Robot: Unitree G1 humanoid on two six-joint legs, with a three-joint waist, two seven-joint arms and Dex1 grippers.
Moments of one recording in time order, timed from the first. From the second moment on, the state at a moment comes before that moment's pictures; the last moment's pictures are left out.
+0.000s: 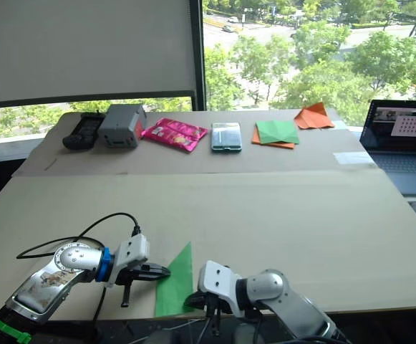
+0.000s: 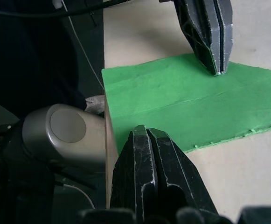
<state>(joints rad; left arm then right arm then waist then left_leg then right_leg) -0.08 0.79 -0.27 -0.23 -0.25 0.37 -1.10 -0.05 -0.55 0.58 -0.43 0.13 0.46 0.91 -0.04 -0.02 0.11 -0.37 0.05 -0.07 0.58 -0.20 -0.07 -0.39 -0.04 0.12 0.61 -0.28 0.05</state>
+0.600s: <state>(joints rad) -0.11 0.78 -0.27 -0.21 -0.25 0.37 -1.10 0.03 -0.62 0.41 -0.54 0.28 0.57 0.90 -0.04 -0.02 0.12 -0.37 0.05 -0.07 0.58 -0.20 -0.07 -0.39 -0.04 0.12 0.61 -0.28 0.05</state>
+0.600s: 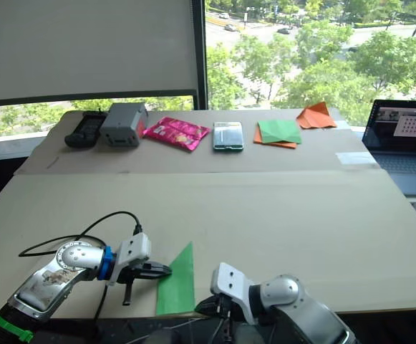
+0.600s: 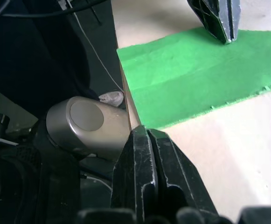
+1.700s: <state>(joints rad) -0.56 0.68 -0.40 0.34 -0.17 -0.67 -1.61 0.12 -0.56 0.20 -0.68 0.38 0.64 0.63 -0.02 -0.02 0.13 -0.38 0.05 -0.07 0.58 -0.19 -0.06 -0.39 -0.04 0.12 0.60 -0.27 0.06</state>
